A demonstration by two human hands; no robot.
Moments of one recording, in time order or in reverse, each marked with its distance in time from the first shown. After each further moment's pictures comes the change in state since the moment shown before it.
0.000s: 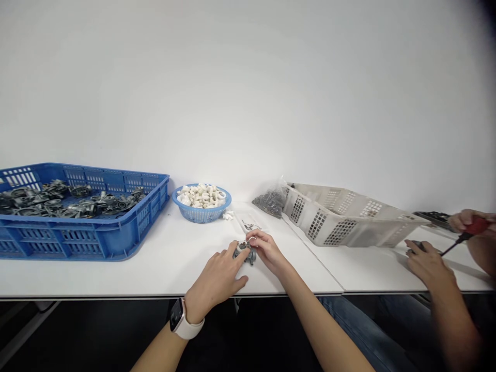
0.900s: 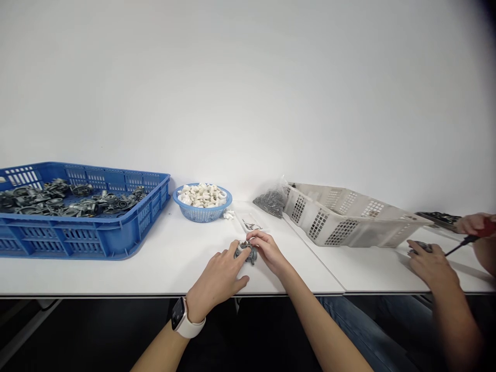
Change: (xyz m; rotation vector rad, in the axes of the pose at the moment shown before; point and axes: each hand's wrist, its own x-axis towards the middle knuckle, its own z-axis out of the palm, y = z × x) left_hand 0.000 0.001 0.001 -0.012 -0.003 -0.006; right_hand 0.001 -0.001 0.002 -0.075 0.016 0.000
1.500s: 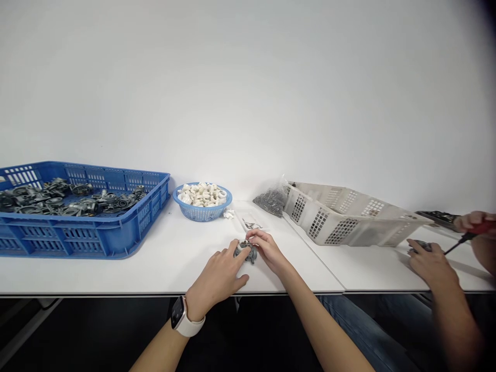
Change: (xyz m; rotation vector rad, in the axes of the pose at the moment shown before) left_hand -0.001 0.000 -0.002 0.008 0.004 0.005; right_hand 0.000 0.001 0.000 -0.017 -0.003 0.002
